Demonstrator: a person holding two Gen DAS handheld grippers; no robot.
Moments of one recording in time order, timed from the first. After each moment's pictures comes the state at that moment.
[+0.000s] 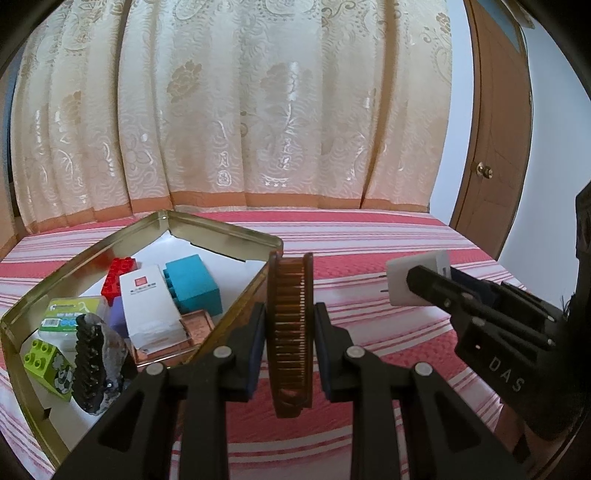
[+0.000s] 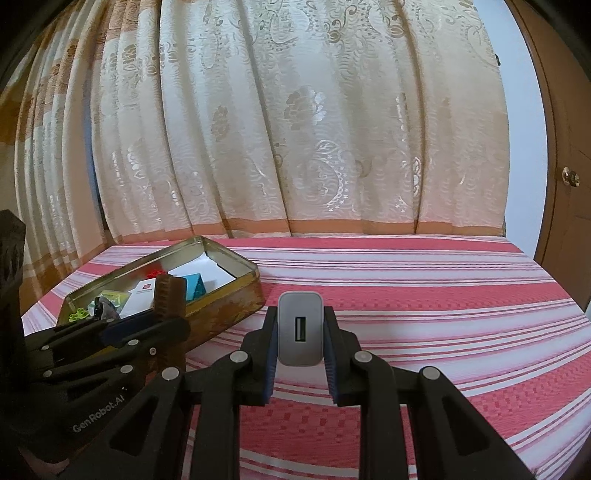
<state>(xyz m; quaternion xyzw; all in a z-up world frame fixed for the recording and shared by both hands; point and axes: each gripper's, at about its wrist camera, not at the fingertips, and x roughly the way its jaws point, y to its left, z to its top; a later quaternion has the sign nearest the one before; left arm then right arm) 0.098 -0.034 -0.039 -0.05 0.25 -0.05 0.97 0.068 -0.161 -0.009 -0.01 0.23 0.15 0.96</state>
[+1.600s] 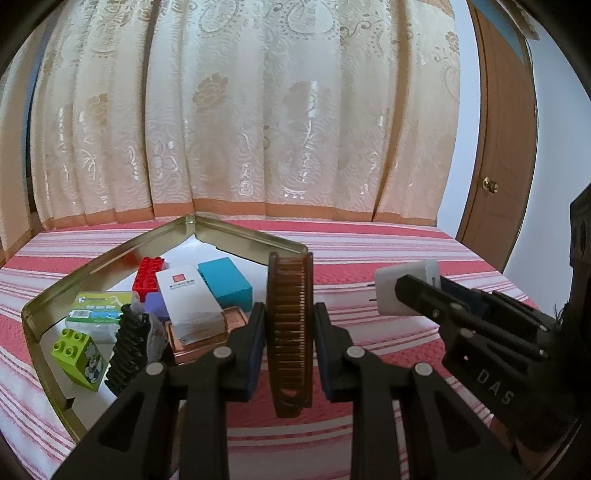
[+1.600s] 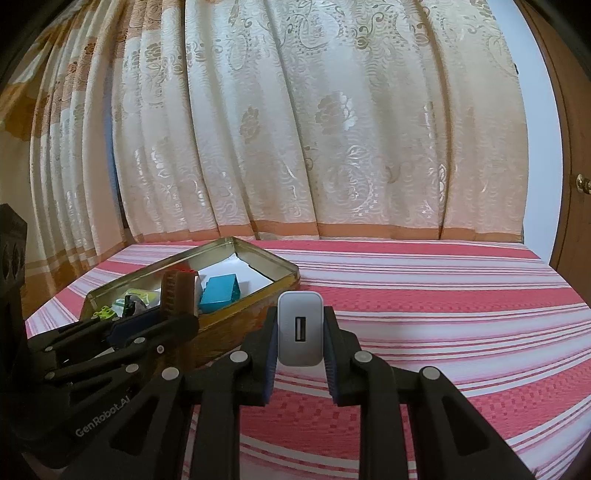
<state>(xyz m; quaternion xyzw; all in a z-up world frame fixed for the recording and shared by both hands) 0.075 -0.013 -0.035 -0.06 0.22 -0.03 0.97 0.056 -0.132 -0.010 -0.02 0.22 0.18 0.96</state>
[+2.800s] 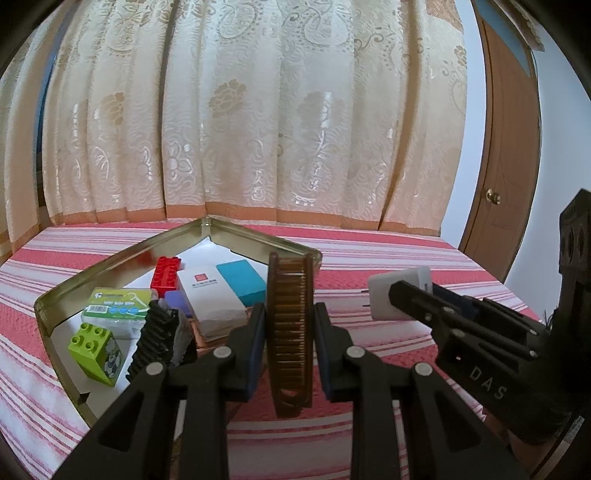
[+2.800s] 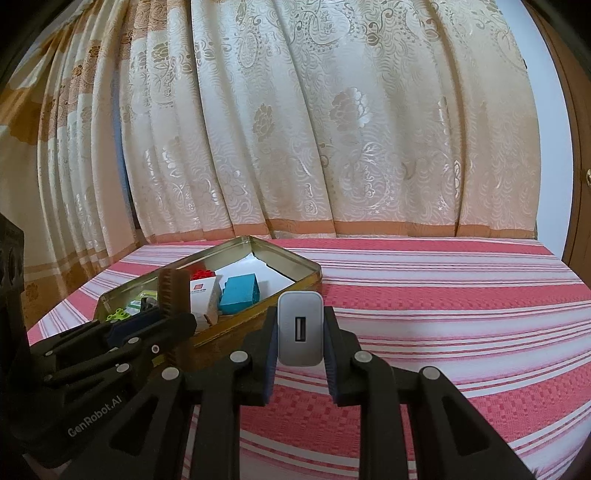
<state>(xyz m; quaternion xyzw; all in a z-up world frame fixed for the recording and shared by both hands) 0.062 0.003 -0.031 -0.07 0.21 -0.02 0.97 0.056 -0.118 -0.011 -0.01 0.23 0.20 0.95</state>
